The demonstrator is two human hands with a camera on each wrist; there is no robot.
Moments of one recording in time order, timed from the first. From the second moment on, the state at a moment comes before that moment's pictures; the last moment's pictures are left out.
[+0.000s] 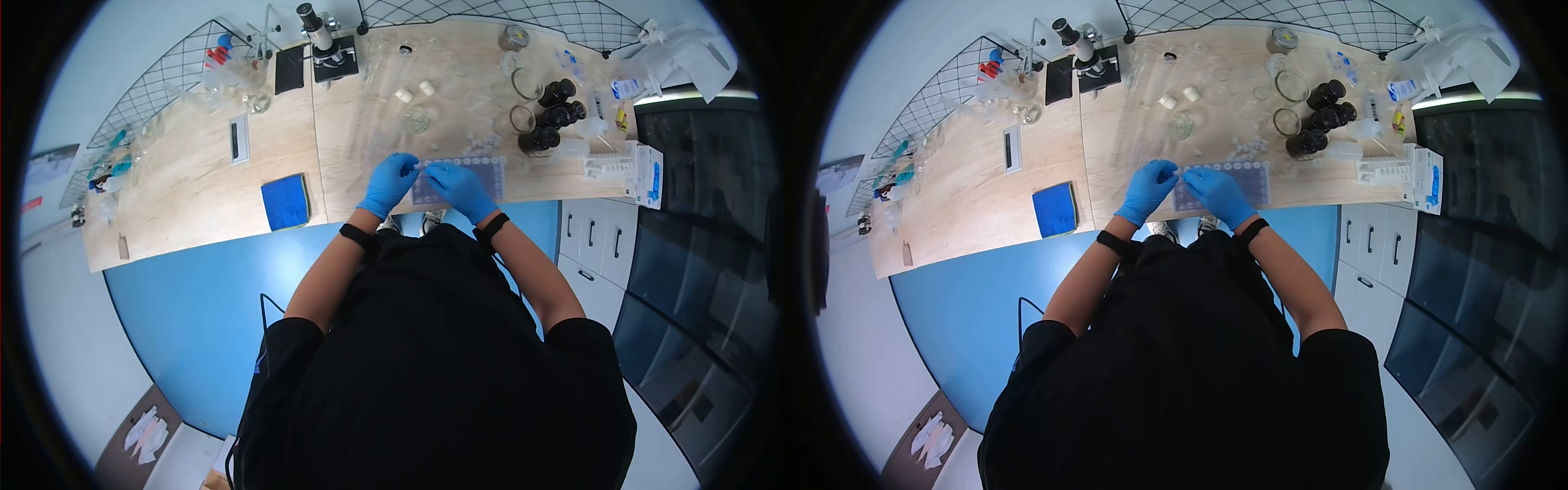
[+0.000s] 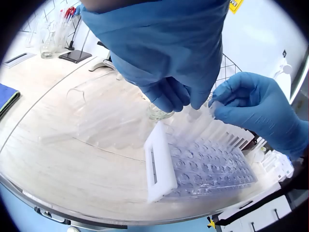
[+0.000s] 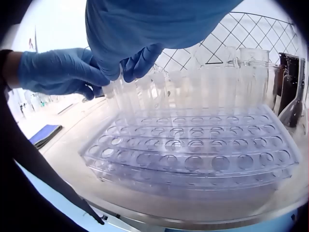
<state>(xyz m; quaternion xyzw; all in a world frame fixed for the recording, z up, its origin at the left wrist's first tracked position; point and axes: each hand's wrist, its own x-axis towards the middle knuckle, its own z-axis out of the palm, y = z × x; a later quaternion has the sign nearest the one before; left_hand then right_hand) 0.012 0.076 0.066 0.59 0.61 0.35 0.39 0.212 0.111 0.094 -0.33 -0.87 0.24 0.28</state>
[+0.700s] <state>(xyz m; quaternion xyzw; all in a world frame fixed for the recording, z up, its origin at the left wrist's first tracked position) -0.014 0.080 0.010 0.60 0.73 0.22 0.25 0.220 0.175 0.107 -0.41 -0.83 0.36 0.15</state>
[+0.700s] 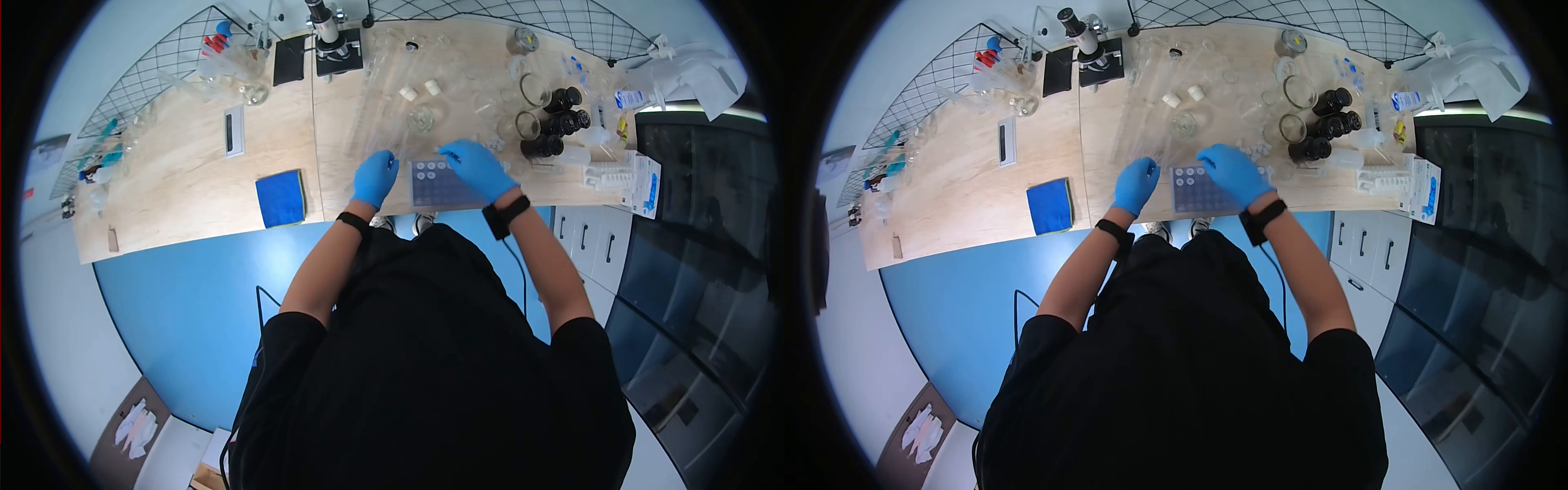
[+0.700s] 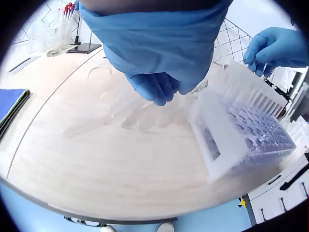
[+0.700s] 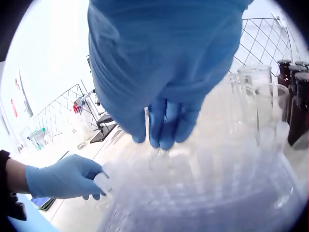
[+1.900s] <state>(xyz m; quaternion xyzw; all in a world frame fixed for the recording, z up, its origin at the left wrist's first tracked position) -0.014 0.101 0.049 0.54 0.74 0.23 0.32 0.159 0.260 0.029 -0.17 -0.91 0.20 -0.32</state>
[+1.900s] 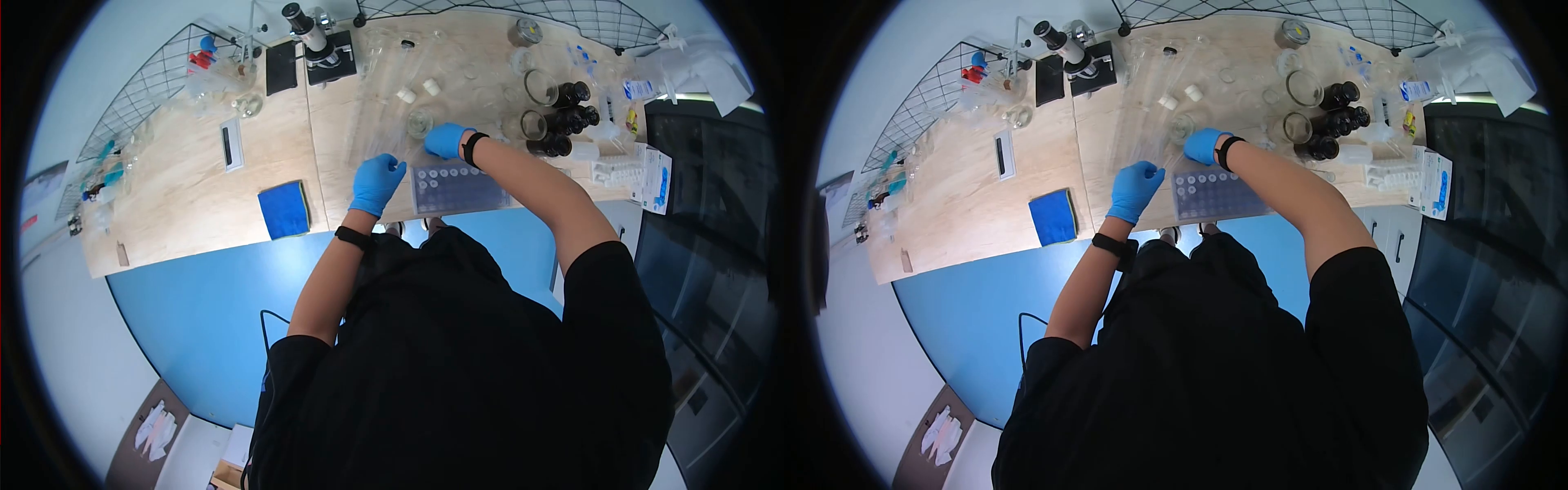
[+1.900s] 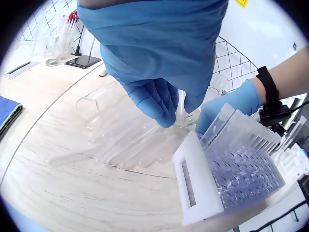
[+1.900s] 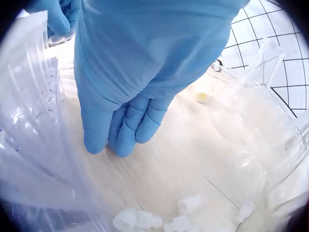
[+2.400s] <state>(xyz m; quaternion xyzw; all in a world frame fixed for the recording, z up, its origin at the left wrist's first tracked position) -0.019 0.087 0.125 0.61 0.64 0.33 0.33 0.194 0.234 0.184 -0.35 -0.78 0.52 0.09</state>
